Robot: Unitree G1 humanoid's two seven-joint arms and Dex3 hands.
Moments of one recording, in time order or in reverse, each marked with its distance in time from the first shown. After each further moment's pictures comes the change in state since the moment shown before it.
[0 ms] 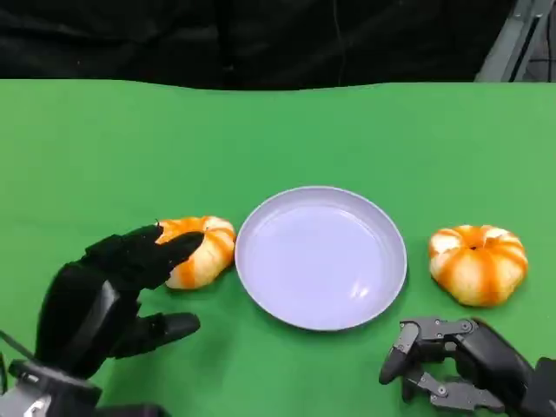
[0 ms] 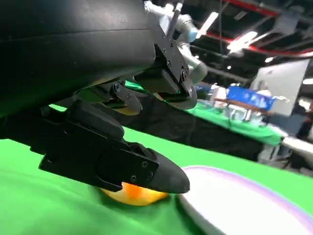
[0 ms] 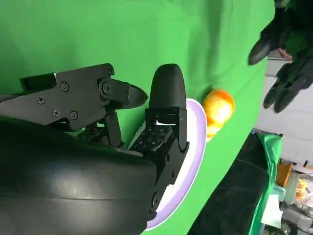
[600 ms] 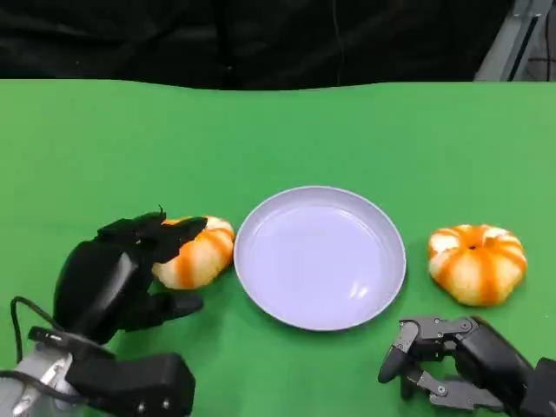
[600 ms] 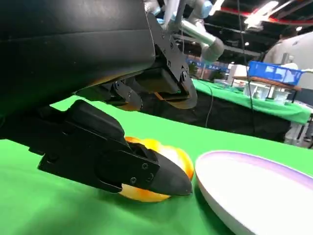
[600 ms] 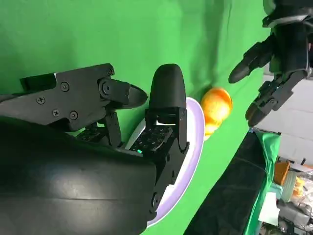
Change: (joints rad) left arm -0.206 0.006 -0.183 0.278 -0.095 0.082 0.022; right arm 0.004 0.000 0.001 -0.014 -0.003 0.000 -0.009
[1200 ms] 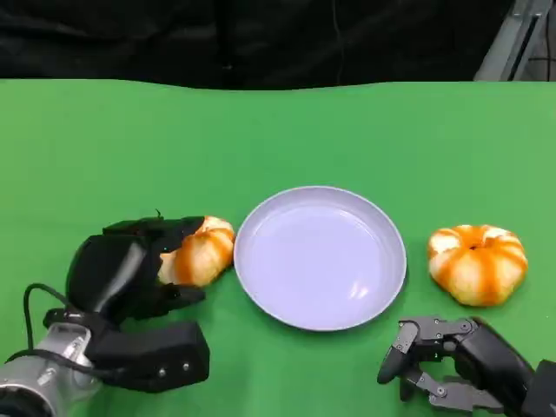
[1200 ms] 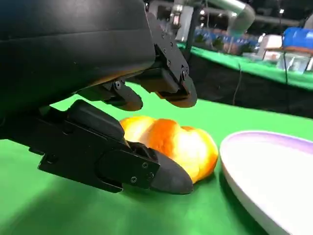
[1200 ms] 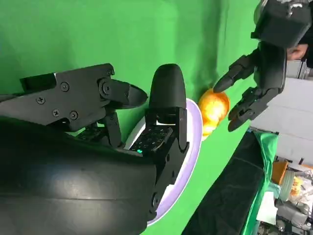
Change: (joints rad) left arm -0.153 -0.061 -0.098 0.259 -0.076 0.065 -0.028; right arm 0.017 0.001 0.001 -0.033 0.000 0.012 -0.004
